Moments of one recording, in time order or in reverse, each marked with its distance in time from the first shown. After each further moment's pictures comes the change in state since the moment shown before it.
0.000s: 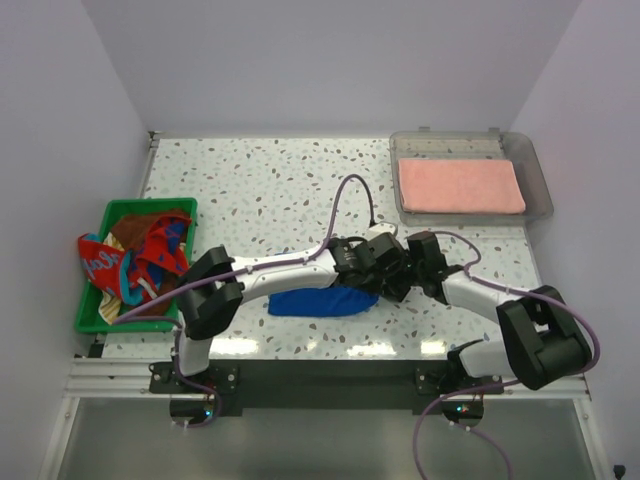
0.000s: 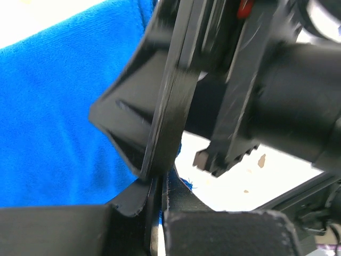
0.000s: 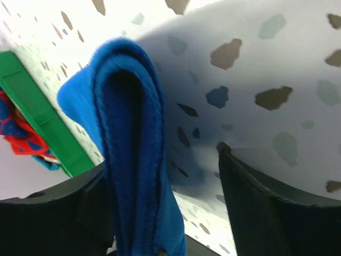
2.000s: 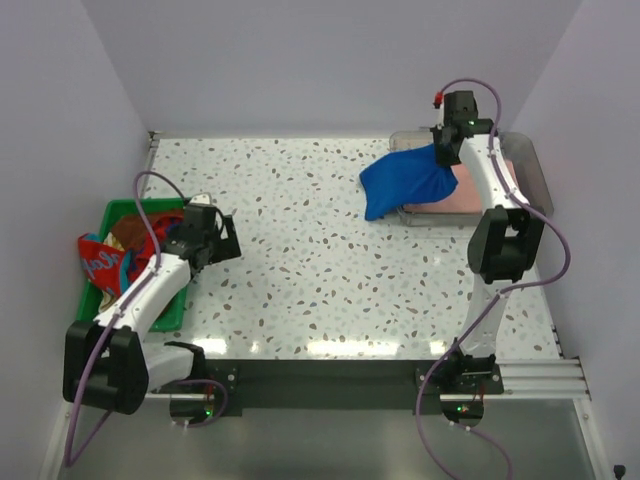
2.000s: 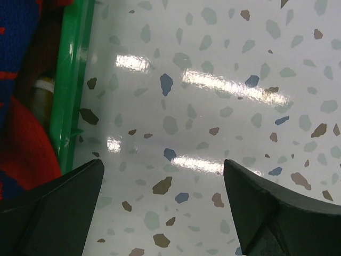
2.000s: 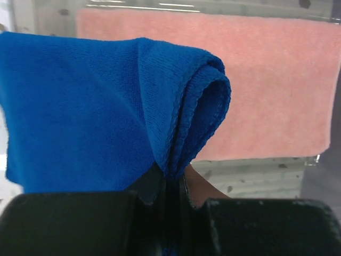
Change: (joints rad) left arm 0.963 -0.730 -0.755 0.138 0.007 0.371; right arm -0.319 0.689 1.526 -0.872 0.492 -1.203
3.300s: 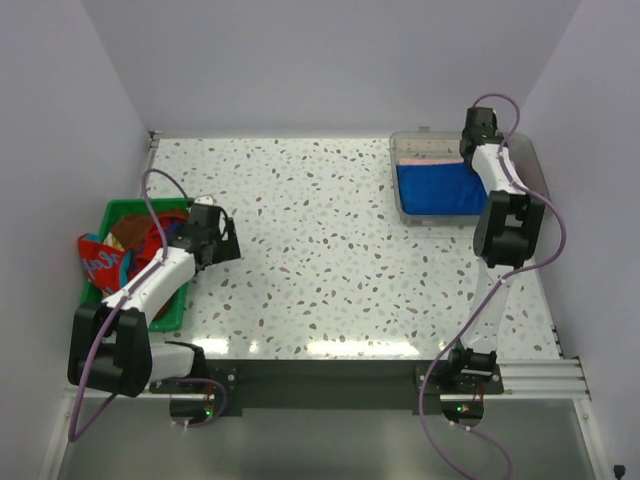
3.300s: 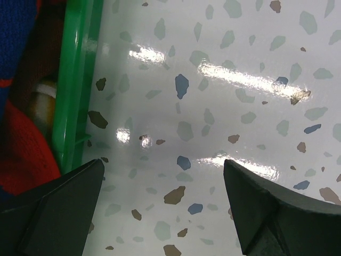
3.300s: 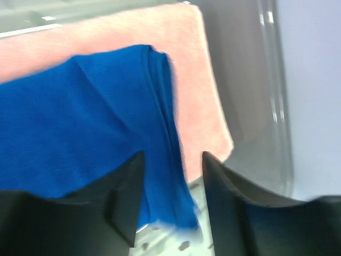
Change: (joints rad) left arm 0.000 0.095 0.000 0.035 -0.066 0.022; right arm -0.173 0.191 -0.039 0.277 0.373 -0.128
